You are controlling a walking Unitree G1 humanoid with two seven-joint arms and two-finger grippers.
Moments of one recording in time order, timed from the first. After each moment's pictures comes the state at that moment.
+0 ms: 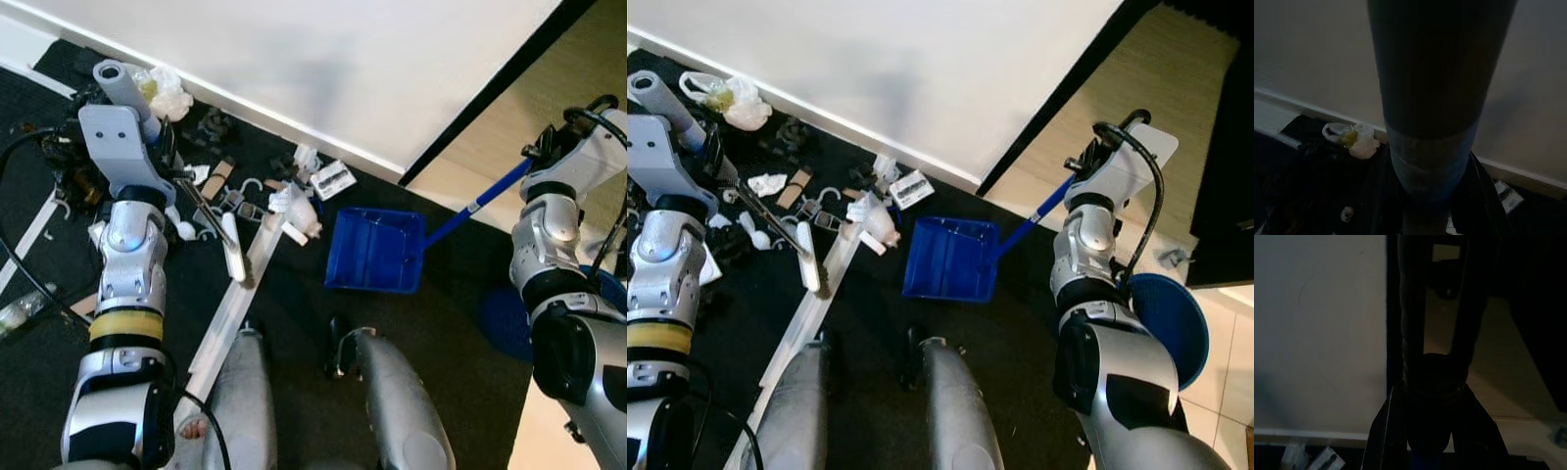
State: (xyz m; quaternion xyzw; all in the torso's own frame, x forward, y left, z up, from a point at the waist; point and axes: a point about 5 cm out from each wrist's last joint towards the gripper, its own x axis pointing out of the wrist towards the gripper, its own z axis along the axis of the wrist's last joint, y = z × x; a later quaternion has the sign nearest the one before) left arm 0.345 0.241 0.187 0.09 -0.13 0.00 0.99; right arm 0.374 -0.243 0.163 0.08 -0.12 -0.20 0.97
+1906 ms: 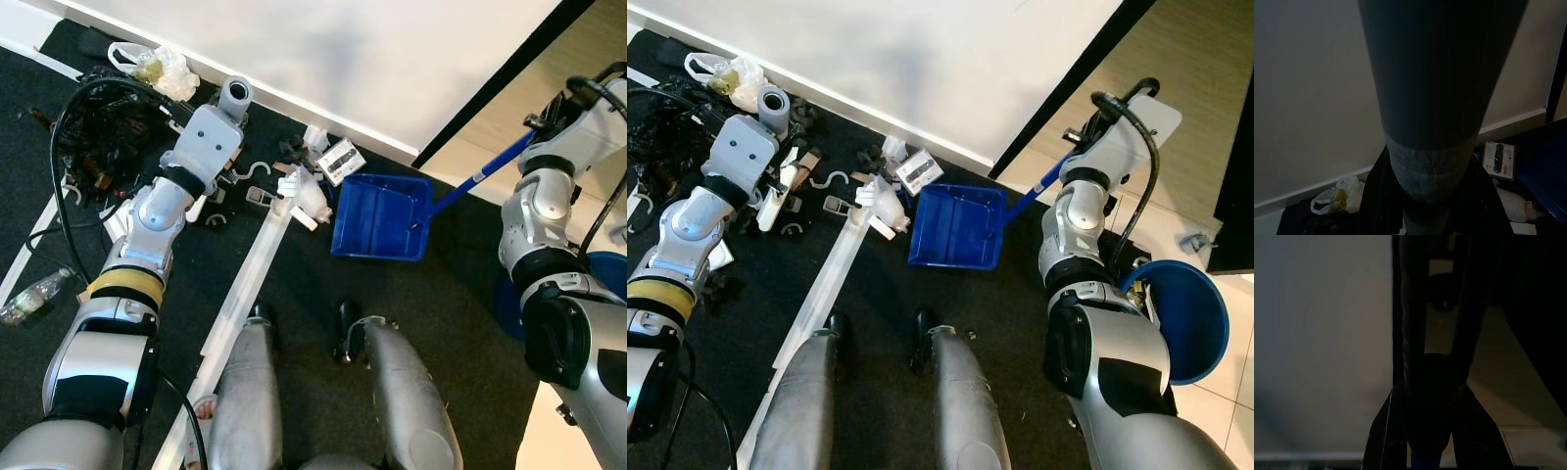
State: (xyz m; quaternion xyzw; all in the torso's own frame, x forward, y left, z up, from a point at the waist) left arm 0.365 0.206 0.185 0.31 -0.16 -0.16 0.92; right arm 0.380 -0.224 0.181 0.07 -0.17 -0.21 0.96
